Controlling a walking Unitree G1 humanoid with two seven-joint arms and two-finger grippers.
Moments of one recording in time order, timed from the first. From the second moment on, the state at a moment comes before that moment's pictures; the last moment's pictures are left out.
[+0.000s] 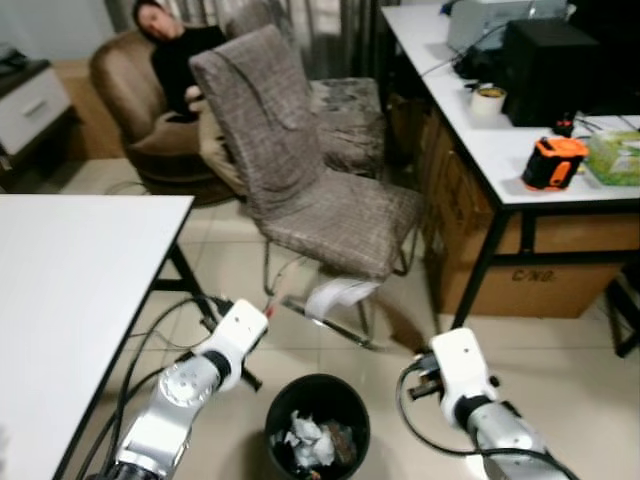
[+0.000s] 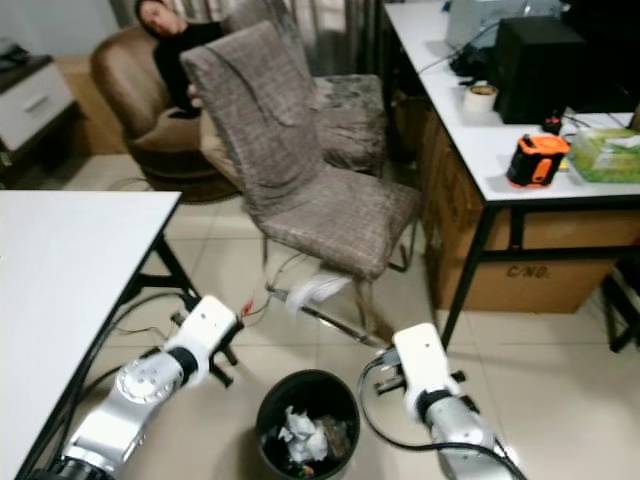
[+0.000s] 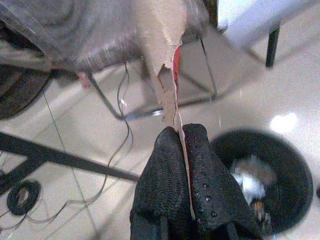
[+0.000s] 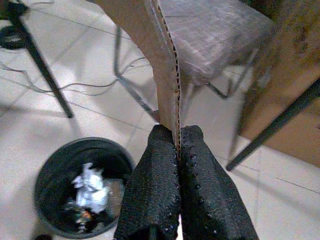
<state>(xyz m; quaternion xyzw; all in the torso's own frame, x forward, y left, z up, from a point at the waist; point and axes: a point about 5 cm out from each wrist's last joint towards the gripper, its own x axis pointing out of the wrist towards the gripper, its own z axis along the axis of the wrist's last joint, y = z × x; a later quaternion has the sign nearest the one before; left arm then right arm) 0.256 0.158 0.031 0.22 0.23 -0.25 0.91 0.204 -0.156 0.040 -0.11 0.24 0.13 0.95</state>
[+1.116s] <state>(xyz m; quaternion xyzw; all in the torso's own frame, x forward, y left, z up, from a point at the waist) 0.283 0.121 -0.011 0.22 0.32 -0.29 0.87 0.157 -0.183 0.031 -0.15 0.37 0.14 0.91</state>
